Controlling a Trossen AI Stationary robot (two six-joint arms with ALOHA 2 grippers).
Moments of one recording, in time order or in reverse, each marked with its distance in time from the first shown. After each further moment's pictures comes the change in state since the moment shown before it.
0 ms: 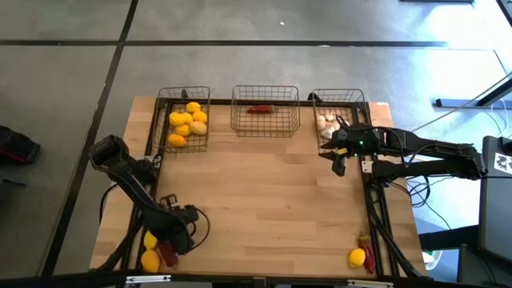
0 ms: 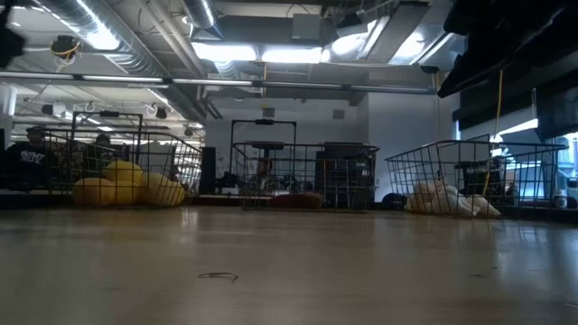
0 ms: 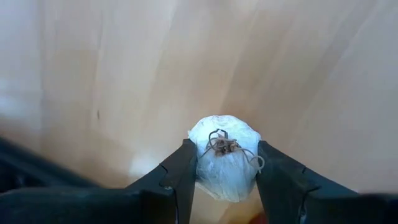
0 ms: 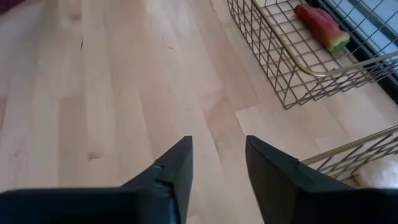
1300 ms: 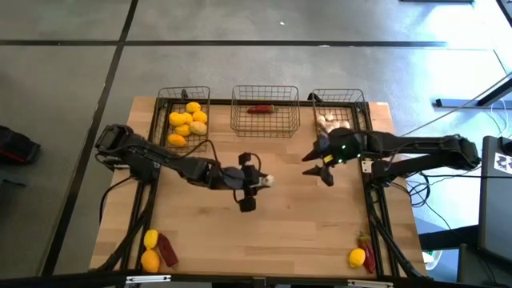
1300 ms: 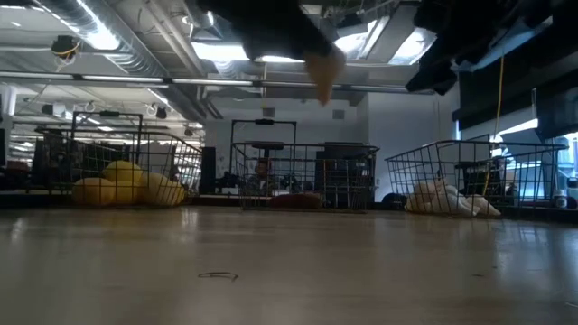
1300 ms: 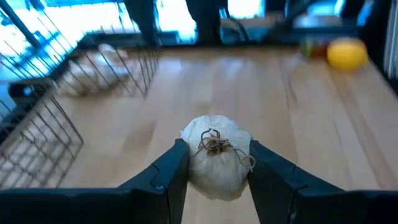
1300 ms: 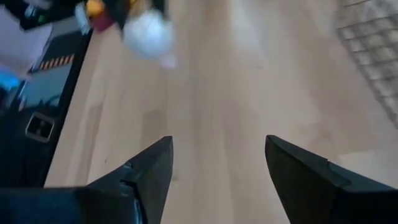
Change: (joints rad) left arm 0.598 -0.046 0.049 1.105 -0.351 1.143; right arm 0.083 0.215 0.000 0.279 -0.259 0.039
